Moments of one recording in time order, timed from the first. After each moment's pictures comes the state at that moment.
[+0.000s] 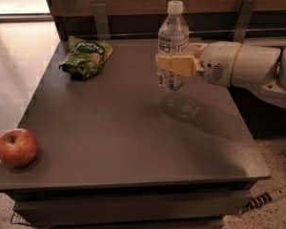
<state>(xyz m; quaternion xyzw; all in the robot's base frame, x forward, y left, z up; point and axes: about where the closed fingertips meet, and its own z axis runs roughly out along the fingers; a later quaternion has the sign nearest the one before) 0.568 -0.077 0.959 -0.33 0.69 0.32 0.56</state>
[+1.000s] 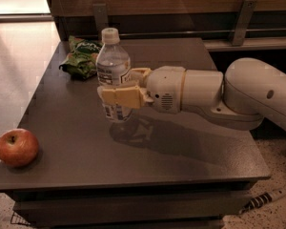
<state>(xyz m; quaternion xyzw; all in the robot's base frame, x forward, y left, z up) 0.485 0.053 0.942 -0.40 0.63 0.42 0.51</state>
